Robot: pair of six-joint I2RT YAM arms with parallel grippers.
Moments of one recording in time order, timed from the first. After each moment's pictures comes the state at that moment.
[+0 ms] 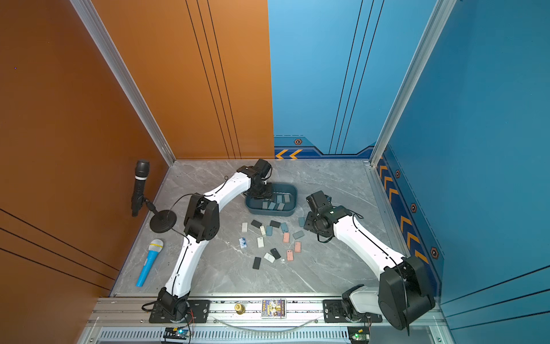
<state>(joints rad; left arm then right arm) -0.52 2.44 2.16 -0.93 0.08 -0.52 0.44 1.33 0.94 -0.76 0.07 0.76</state>
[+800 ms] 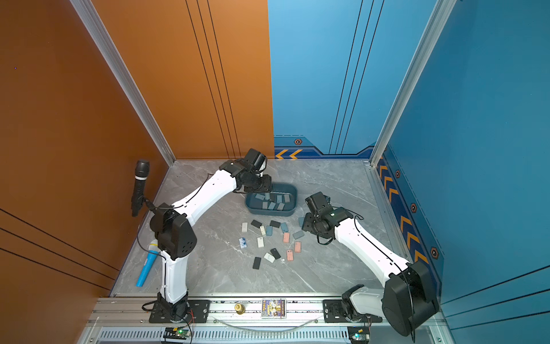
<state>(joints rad) -0.59 2.02 1.95 -0.94 0.05 -0.52 0.48 1.28 0.95 -0.79 0.07 0.76</state>
